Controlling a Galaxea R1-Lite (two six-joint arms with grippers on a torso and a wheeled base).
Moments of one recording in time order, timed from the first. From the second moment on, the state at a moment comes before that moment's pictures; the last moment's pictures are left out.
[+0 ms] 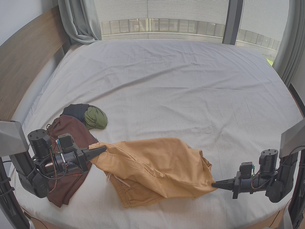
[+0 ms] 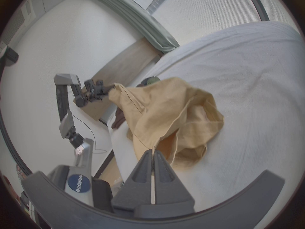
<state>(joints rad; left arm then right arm) -0.10 2.04 -0.31 -1.55 -0.80 -0.22 0.16 2.27 -0.09 -1.54 0.85 0.00</state>
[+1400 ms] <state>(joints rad) -0.11 2.04 -0.30 -1.55 -0.80 -0.22 0.22 2.30 -0.16 -1.54 0.83 0.03</state>
